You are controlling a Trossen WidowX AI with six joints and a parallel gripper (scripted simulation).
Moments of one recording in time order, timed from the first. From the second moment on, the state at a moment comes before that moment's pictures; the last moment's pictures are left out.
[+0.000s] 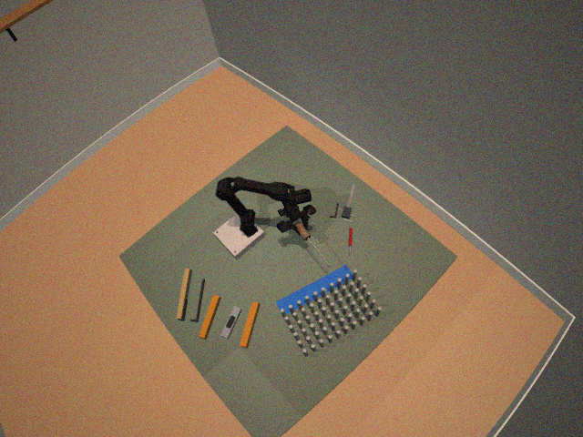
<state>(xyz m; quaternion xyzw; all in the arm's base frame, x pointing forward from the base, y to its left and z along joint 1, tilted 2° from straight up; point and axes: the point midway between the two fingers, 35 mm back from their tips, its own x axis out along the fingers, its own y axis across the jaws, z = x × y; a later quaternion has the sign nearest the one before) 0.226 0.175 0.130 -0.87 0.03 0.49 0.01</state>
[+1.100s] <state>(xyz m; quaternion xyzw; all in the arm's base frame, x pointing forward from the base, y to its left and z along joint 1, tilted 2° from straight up) 0.090 0.323 0.152 -0.82 -0.31 0.46 -0.16</state>
